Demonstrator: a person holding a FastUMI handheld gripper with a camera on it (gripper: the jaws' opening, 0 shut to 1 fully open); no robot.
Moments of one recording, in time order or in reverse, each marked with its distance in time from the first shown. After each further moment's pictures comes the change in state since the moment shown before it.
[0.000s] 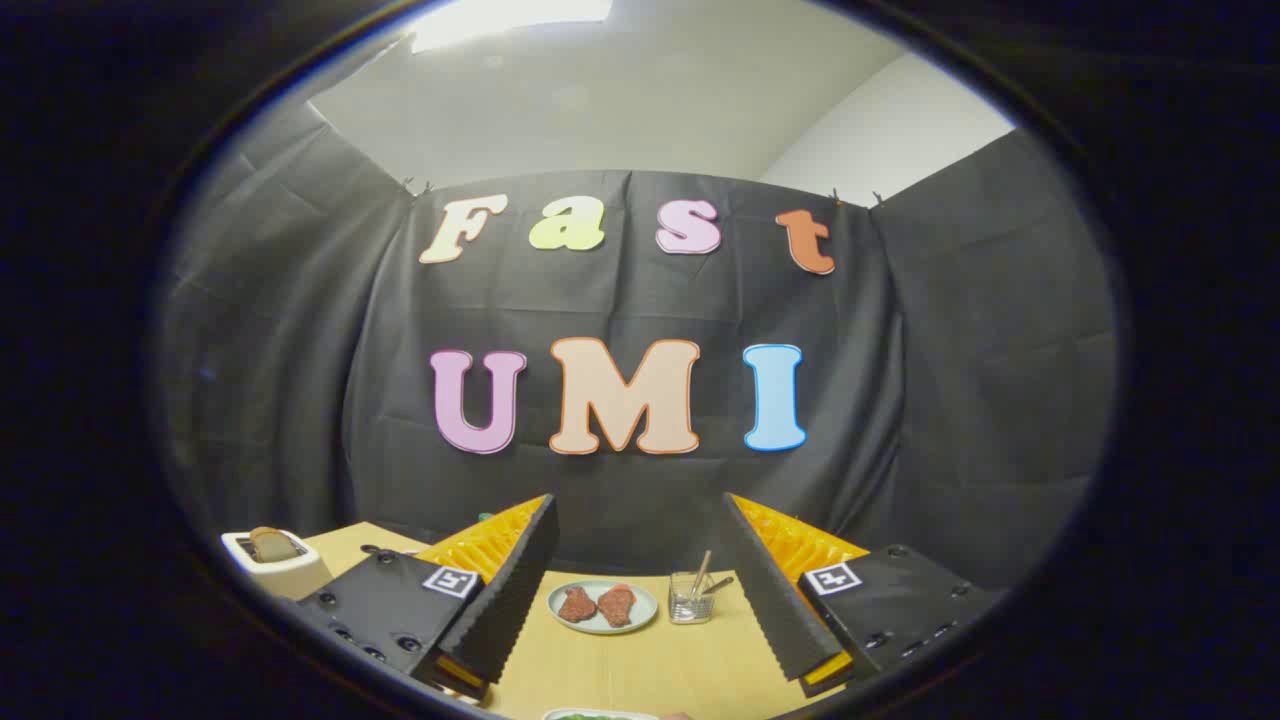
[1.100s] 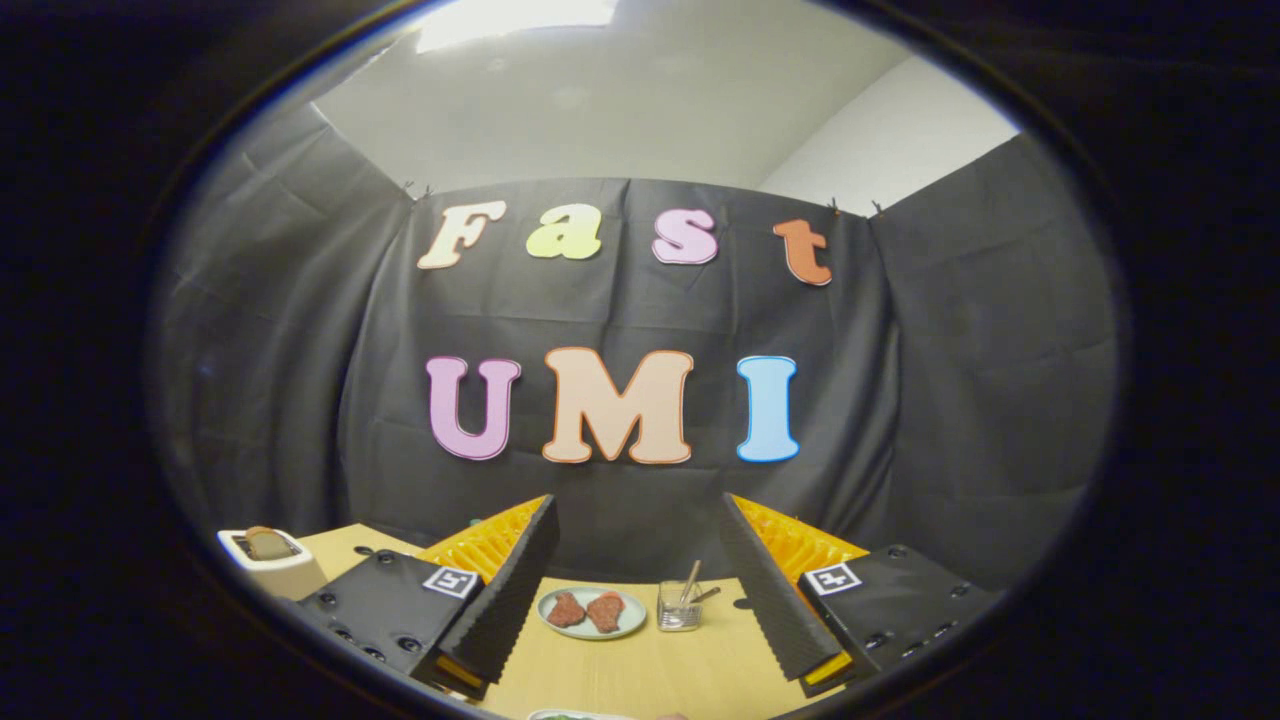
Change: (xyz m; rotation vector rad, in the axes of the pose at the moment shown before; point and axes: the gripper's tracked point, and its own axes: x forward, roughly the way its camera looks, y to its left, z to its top) arm -0.002 -0.012 0.008 -0.016 -0.008 0.003
